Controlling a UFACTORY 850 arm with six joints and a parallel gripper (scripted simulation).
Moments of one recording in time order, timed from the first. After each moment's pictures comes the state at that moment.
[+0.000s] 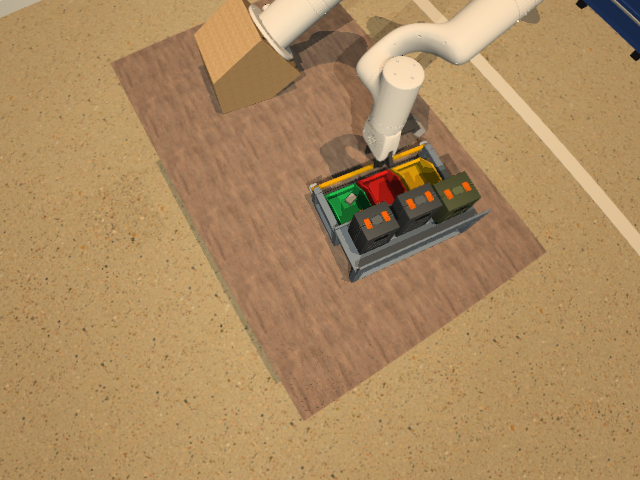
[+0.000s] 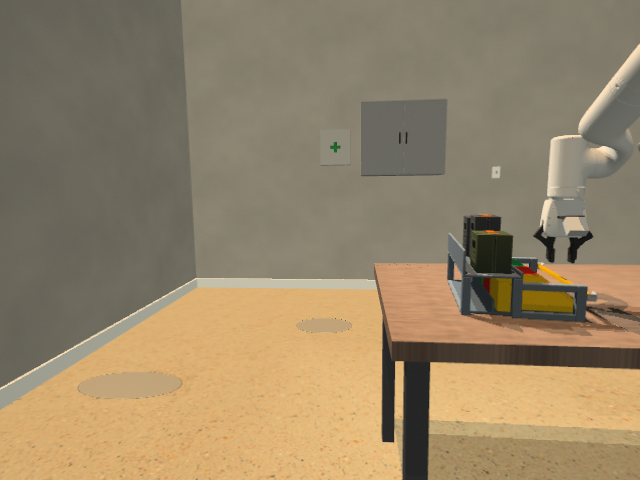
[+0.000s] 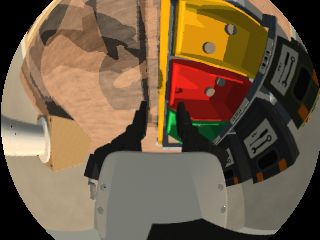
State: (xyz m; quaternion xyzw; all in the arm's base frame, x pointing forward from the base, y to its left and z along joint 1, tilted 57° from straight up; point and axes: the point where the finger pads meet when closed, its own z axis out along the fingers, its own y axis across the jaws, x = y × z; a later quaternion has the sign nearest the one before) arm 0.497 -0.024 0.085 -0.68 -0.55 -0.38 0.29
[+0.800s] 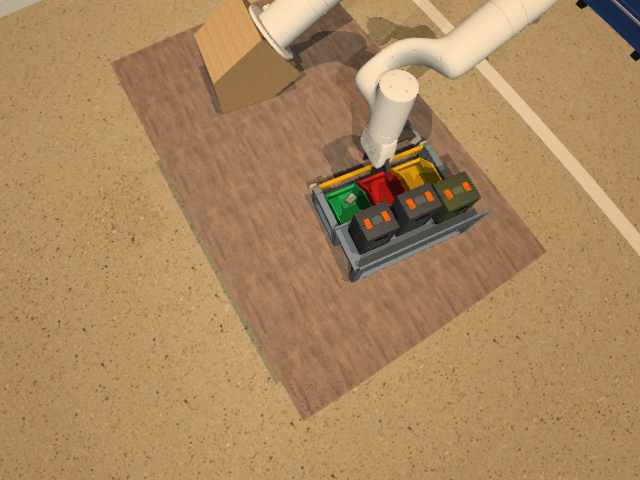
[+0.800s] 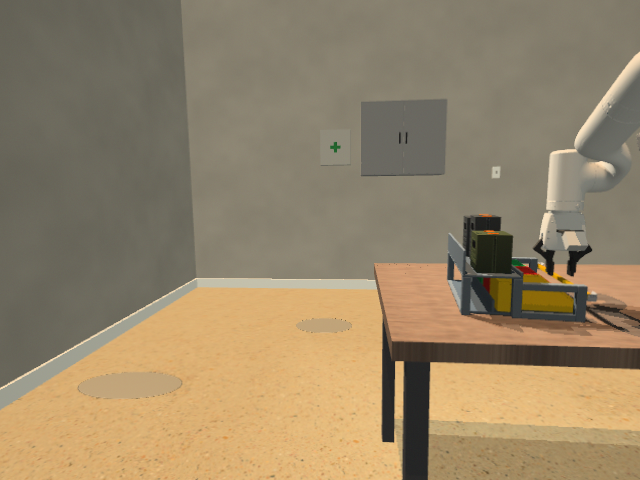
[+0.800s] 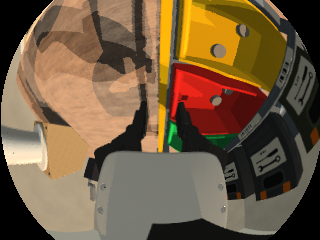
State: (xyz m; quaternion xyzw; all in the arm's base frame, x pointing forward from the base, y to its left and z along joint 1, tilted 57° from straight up) arm 0.503 0.006 0.065 -0.68 -0.55 -0.38 0.29
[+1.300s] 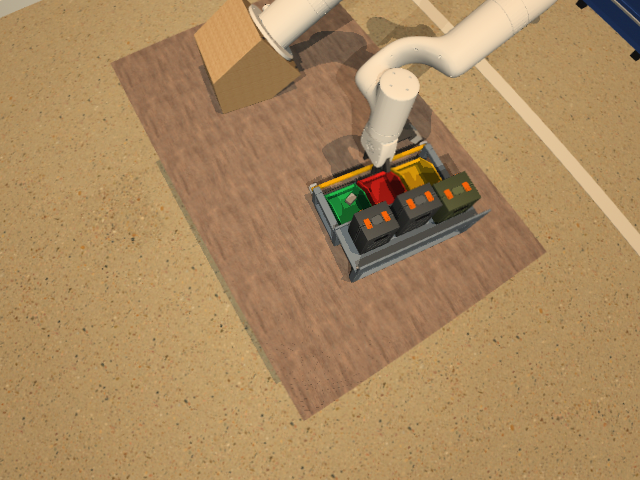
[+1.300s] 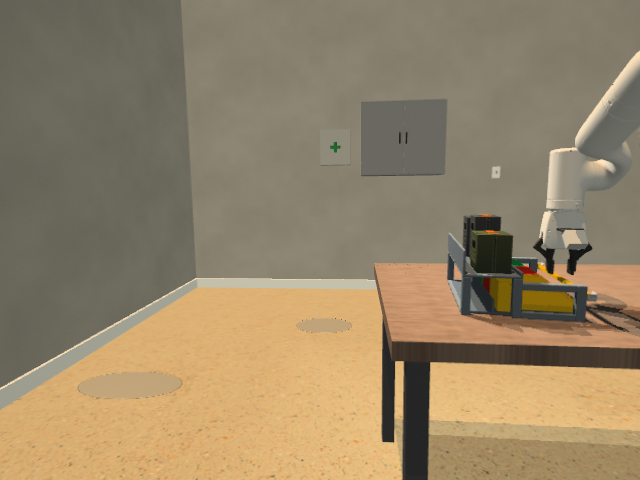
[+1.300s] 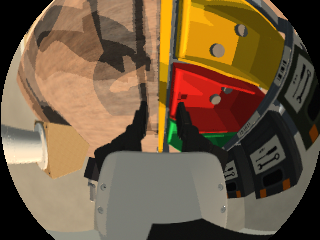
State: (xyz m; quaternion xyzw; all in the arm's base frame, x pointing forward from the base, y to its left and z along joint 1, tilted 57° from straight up) arm 0.503 0.003 0.068 -0.68 -0.55 -0.38 0.29
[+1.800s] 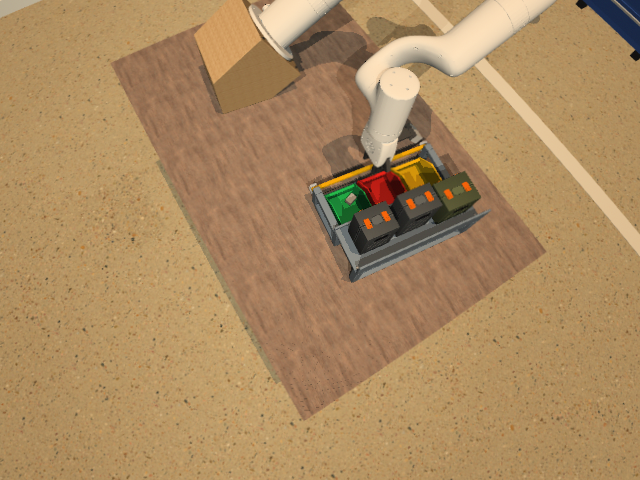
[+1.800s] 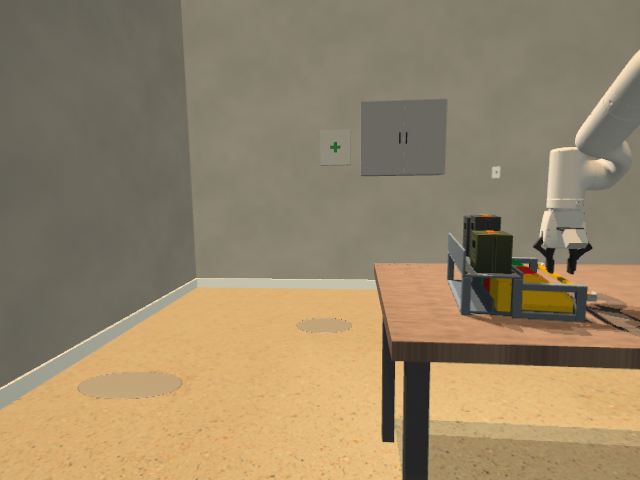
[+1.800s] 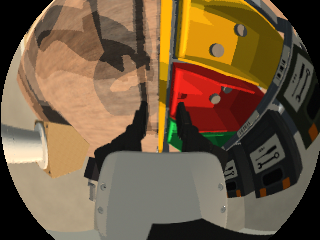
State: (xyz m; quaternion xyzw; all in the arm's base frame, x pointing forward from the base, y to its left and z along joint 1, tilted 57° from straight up) arm 0.502 0.001 0.069 -0.68 -0.55 -0.38 0.29
